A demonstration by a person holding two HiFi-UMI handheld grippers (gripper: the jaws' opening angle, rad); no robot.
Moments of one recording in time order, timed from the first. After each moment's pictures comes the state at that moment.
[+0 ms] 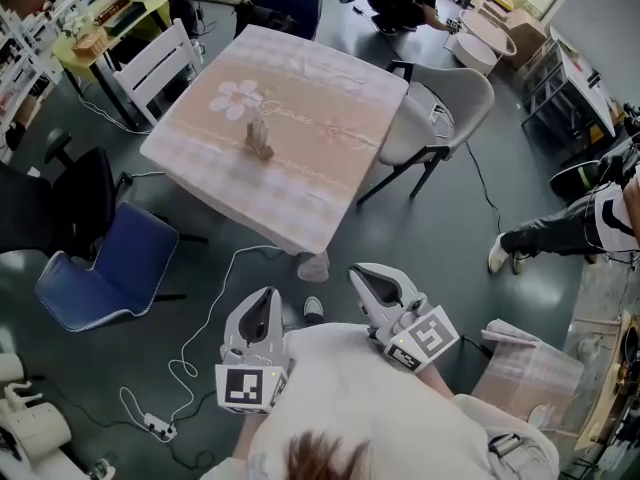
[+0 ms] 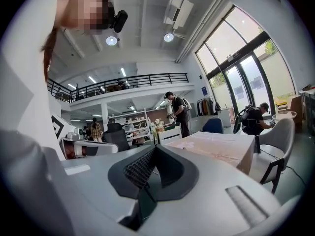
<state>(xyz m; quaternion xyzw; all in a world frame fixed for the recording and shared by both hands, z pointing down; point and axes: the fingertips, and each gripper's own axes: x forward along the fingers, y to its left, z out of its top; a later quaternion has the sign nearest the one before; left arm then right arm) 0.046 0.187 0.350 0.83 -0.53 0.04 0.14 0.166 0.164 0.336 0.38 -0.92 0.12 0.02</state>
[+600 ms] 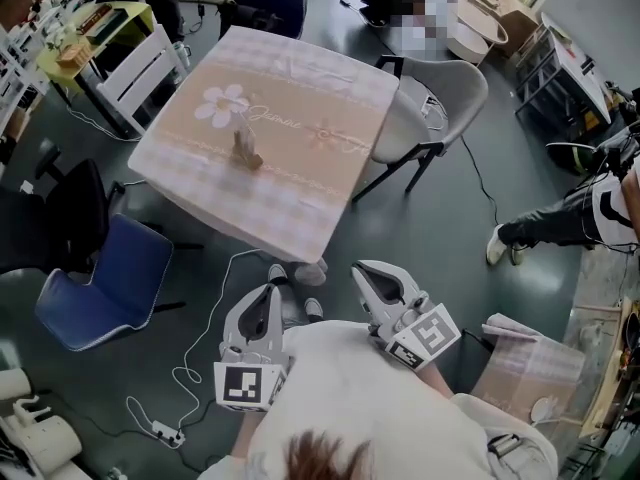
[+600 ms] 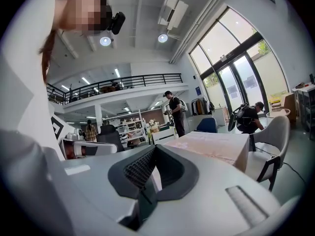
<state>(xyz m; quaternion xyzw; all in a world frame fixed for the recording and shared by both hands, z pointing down) 0.061 0.147 0.352 0.85 -0.51 0.04 0.15 0.185 0.131 0.341 0.41 -0.90 0.13 0.01</state>
